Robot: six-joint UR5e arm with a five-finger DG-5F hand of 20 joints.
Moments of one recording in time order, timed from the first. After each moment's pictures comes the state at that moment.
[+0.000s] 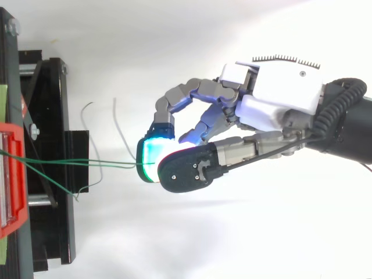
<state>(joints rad) 0.22 -2.20 -1.31 -2.98 -1.10 0.23</state>
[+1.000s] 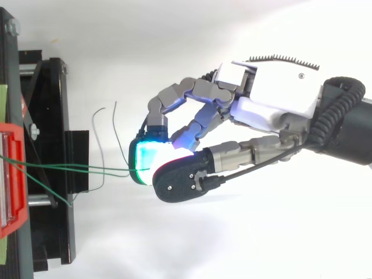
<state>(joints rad) 0.22 -2.20 -1.32 -2.89 -1.09 0.10</state>
